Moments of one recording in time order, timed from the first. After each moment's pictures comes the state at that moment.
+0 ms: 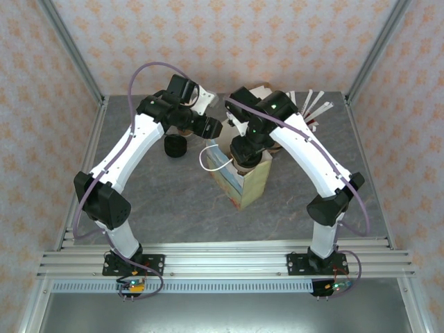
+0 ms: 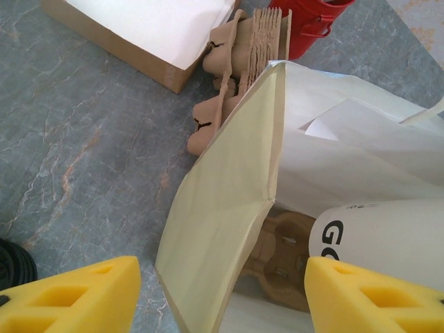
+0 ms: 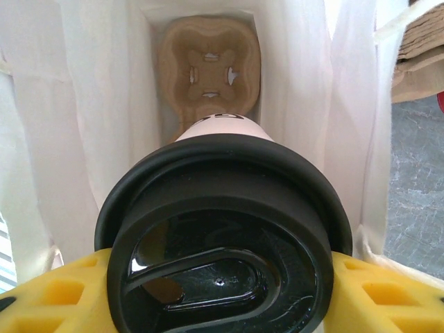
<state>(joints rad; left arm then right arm) -0.40 1.74 1.84 -1.00 0.35 -0.01 0.75 1.85 2.24 -1.71 0.08 0.17</state>
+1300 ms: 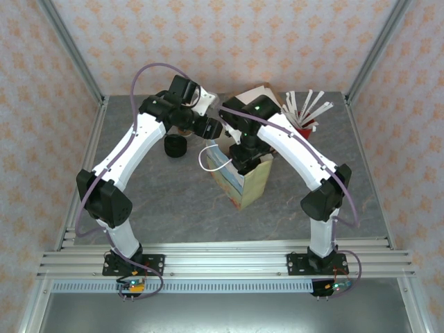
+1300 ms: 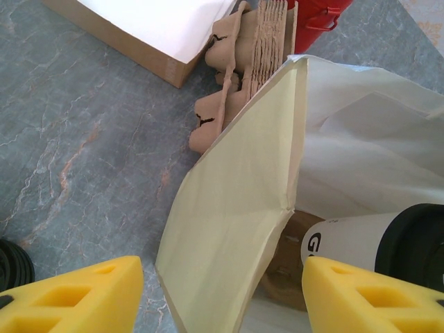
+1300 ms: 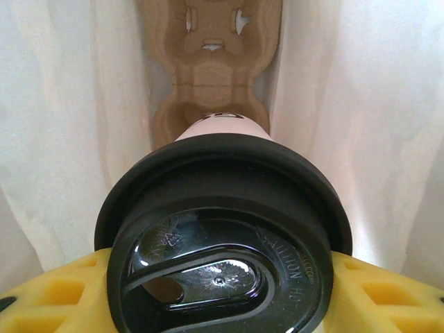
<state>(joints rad) -0.40 1.76 1.84 -1.00 0.34 -0.01 0.74 1.92 2.13 -1.71 0.04 0.14</state>
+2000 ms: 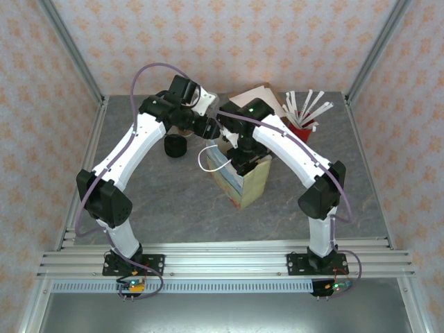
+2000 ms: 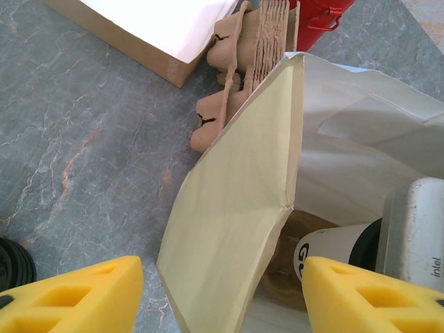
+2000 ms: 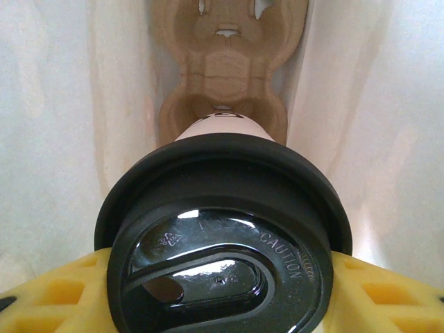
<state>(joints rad) -0.40 1.76 1.84 -1.00 0.34 -0.01 0.74 1.94 2.09 -1.68 0.01 0.12</state>
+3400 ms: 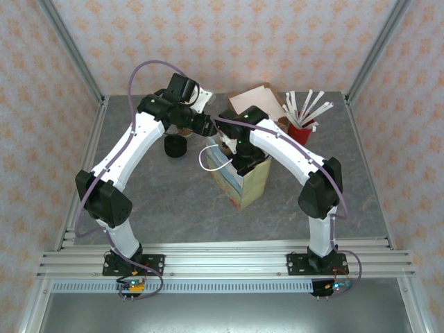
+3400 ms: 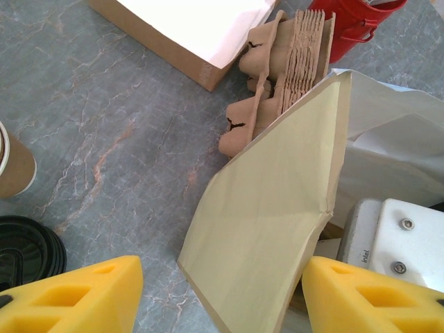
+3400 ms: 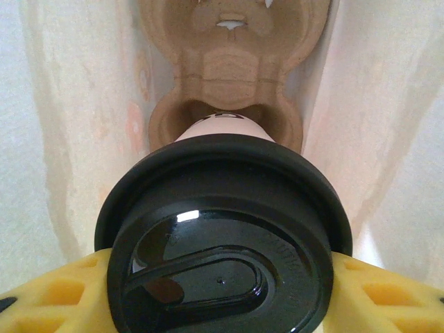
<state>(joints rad) -0.40 1.76 1.86 -1.01 0.26 -0.05 0.72 1.95 1.93 -1.56 -0.02 0.11</state>
